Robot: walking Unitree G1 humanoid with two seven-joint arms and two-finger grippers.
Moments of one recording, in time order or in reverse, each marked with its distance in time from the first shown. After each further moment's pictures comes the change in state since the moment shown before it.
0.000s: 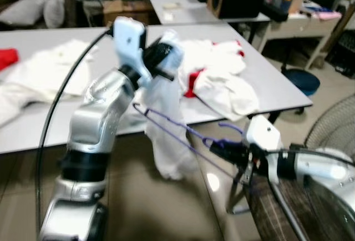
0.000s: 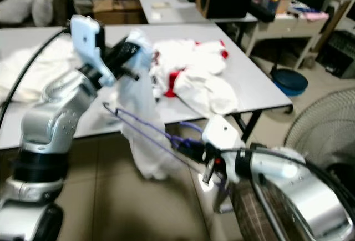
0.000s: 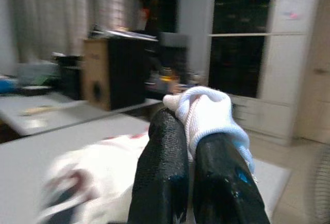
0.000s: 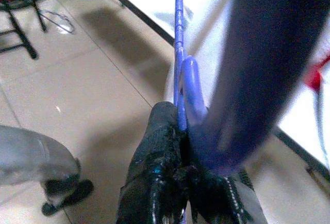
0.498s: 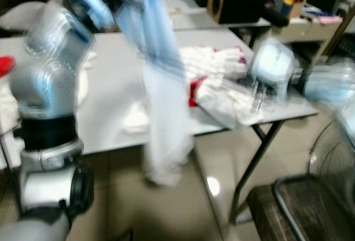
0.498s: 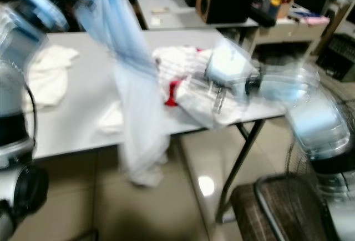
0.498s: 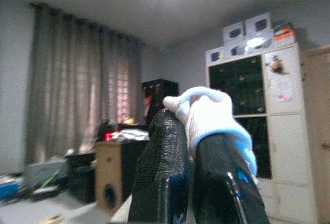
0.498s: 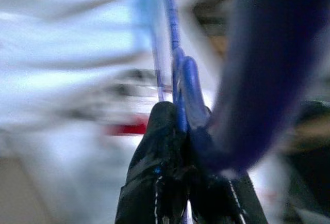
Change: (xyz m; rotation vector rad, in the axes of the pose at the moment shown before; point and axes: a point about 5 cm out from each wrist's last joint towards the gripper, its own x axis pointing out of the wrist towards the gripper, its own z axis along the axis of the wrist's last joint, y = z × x) left arm -0.015 0.035 0.127 0.084 -0.367 0.011; right arm -0.011 -0.125 0.115 -0.571 -0.040 -0.328
